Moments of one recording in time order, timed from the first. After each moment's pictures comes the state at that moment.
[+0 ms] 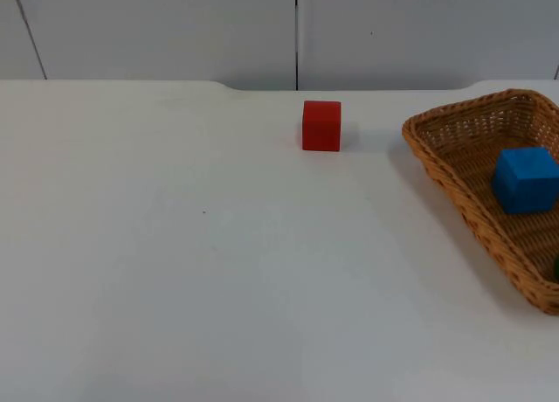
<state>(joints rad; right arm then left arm) 0.24 0.00 -0.52 -0.02 1.09 -0.02 -0.04 0.00 -0.50 -0.05 1.07 0.04</state>
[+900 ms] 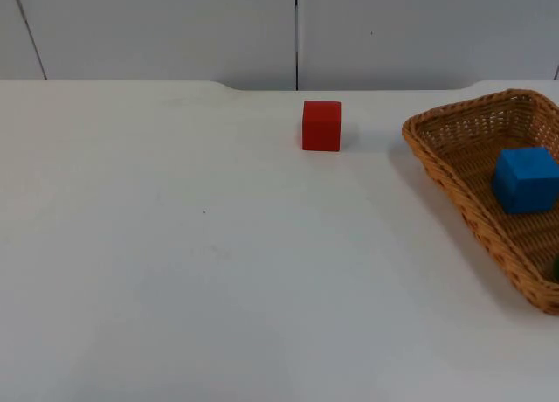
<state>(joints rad) 0.24 0.00 -0.52 -0.02 1.09 -0.02 -0.04 0.00 -0.50 -0.01 1.07 -0.02</state>
